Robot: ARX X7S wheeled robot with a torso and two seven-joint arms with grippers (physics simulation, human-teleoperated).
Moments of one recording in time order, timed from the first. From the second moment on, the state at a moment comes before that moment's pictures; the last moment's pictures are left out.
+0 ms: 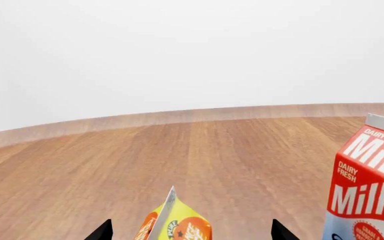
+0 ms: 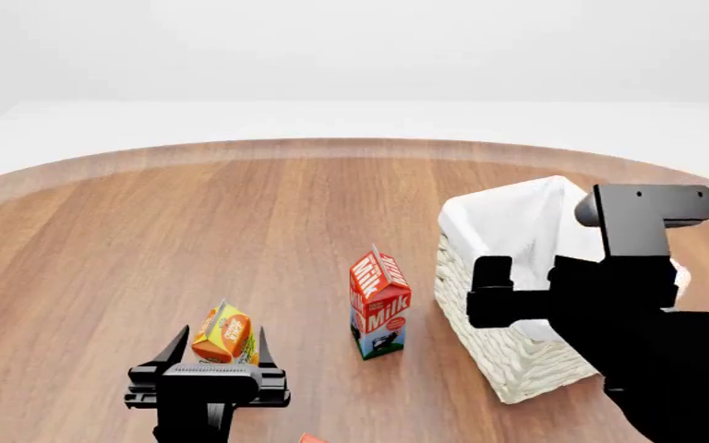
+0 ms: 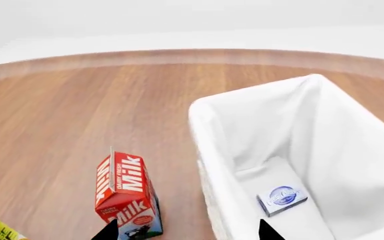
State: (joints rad) left arm -0.09 -0.32 0.41 -0.07 -0.27 0.12 -0.40; right arm 0.71 0.62 -0.06 -0.44 1.85 1.23 1.20
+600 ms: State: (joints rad) left arm -0.09 -0.33 0.42 -0.07 -0.27 0.12 -0.40; right arm 0.65 0.67 -0.05 -0.54 1.84 1.27 1.07
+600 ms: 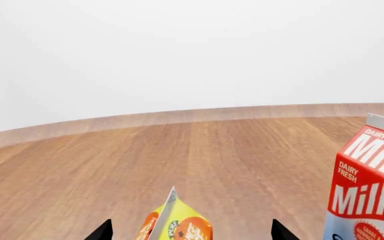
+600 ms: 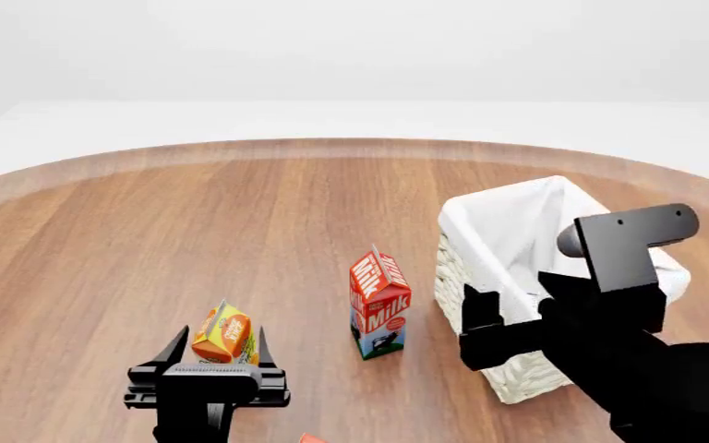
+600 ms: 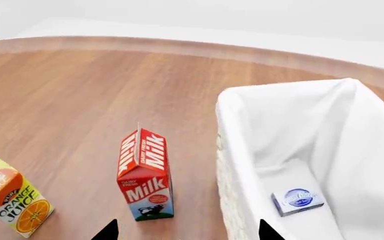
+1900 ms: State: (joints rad) left arm -0.09 -0.34 0.43 -0.08 -0.28 0.12 -0.41; right arm 0.58 0.73 -0.02 -0.70 1.80 1.34 0.71
